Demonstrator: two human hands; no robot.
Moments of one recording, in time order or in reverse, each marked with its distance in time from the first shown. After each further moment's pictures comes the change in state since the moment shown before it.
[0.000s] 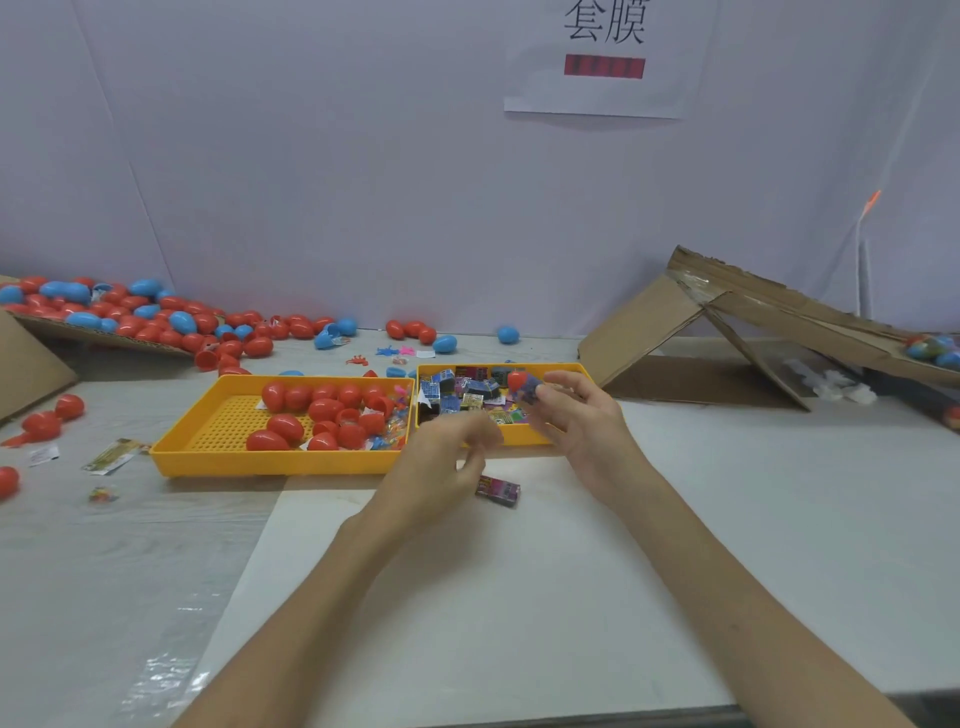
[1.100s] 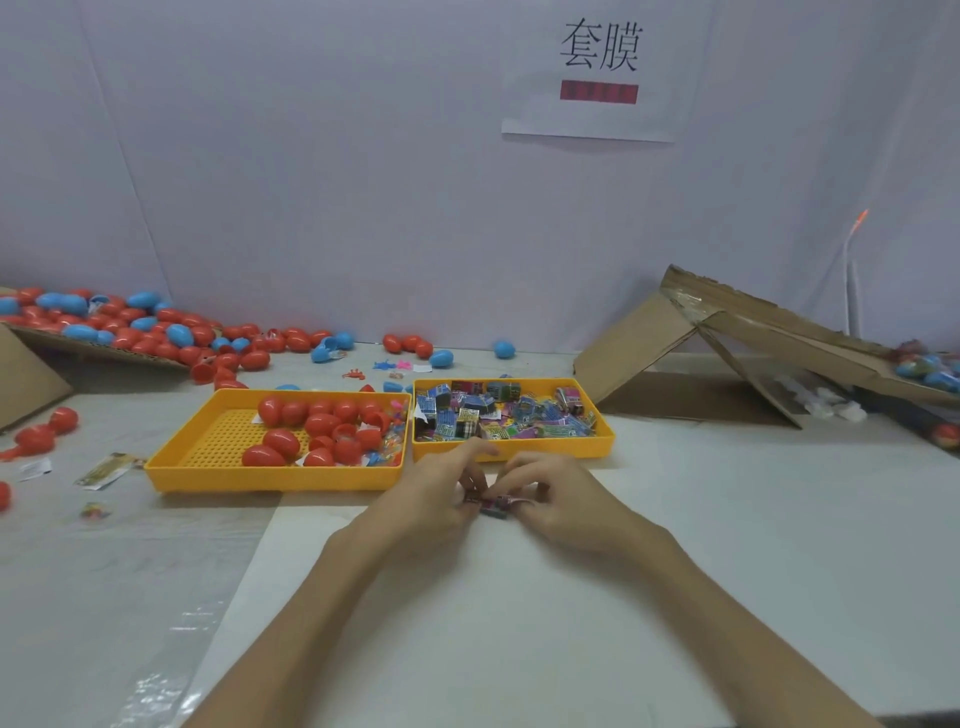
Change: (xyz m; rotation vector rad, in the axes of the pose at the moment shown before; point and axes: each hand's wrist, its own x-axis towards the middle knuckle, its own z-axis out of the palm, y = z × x) left_hand 0.001 -0.014 -0.003 0.093 -0.292 -0.093; right_hand -0.018 0.023 -0.016 -1.114 -0.480 -0.272
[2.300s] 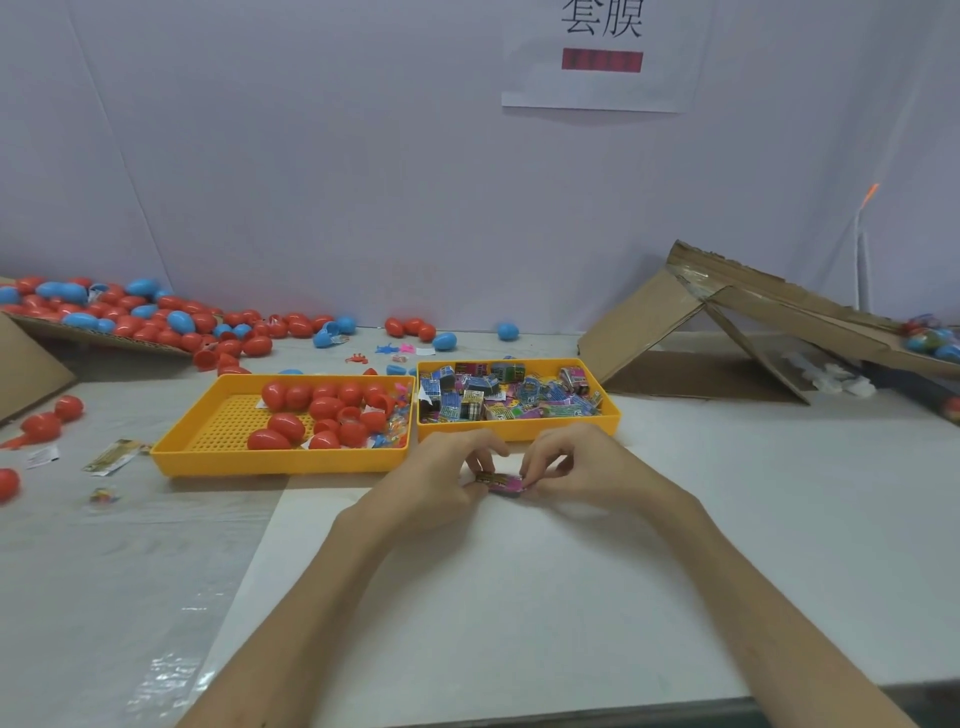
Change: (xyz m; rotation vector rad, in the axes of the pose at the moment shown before) left_hand 0.003 -0.007 0.002 0.026 0.029 0.062; right_hand -0.002 -0.004 -0.025 0.039 -0.047 0.119
